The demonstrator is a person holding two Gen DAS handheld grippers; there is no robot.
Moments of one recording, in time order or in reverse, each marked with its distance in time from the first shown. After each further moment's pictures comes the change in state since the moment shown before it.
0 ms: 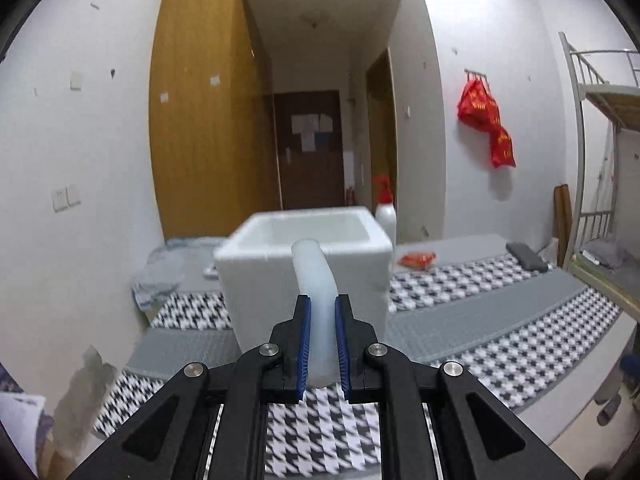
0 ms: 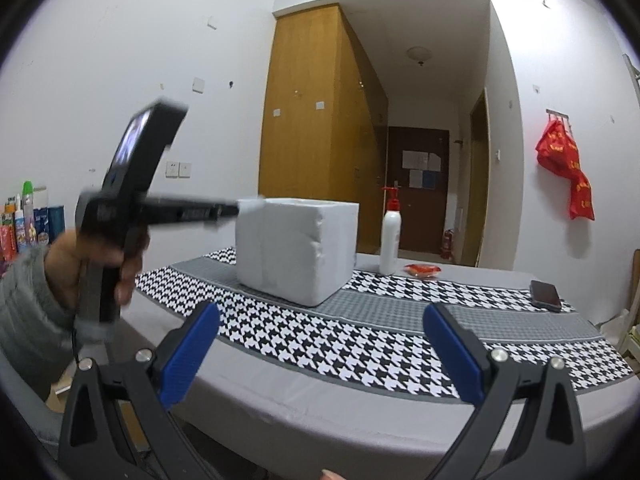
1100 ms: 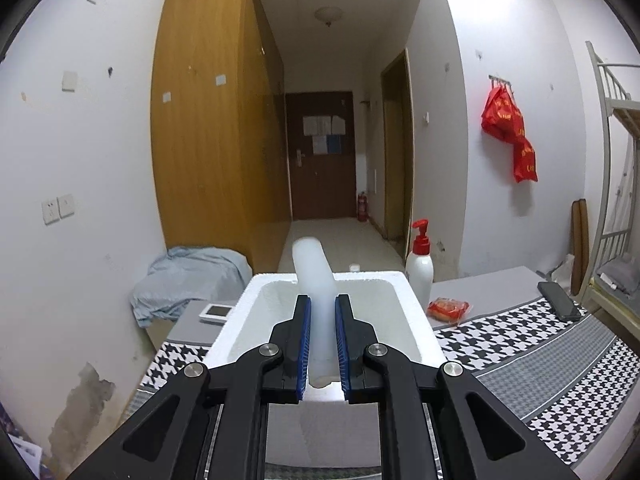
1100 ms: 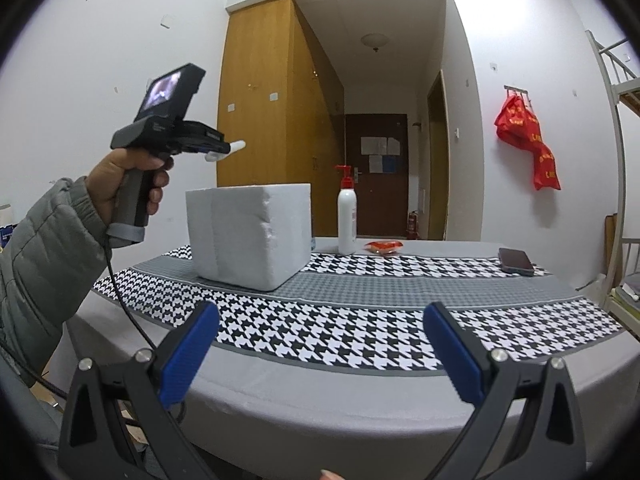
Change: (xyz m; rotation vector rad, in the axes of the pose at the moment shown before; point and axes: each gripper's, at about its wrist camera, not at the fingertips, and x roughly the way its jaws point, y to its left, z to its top) left arm 0.125 0.010 0.068 -0.029 0.028 0.028; right arm 0.007 -0.023 -0.021 0.102 0.026 -0.143
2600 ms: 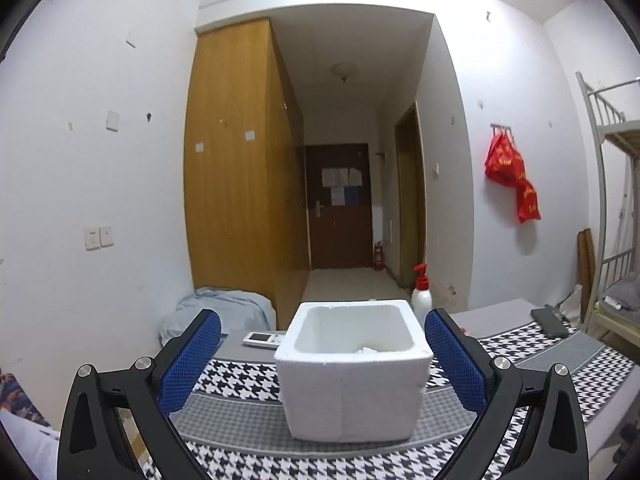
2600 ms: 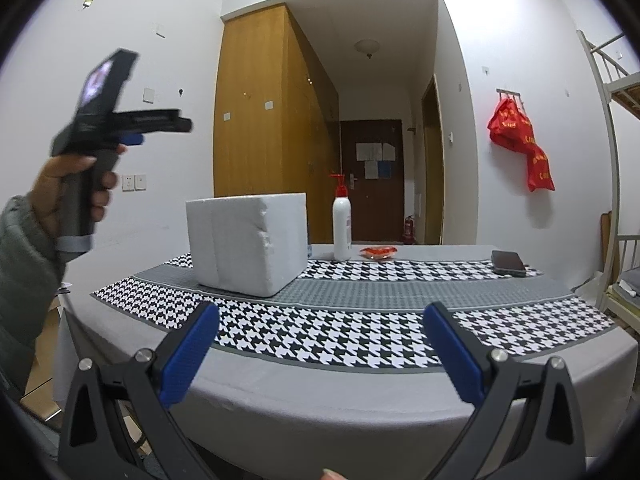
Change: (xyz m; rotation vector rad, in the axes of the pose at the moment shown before) left arm -0.141 0.024 -0.027 -0.011 -0.222 0.069; right arm -0.015 -0.001 0.002 0.014 -0.027 -0.008
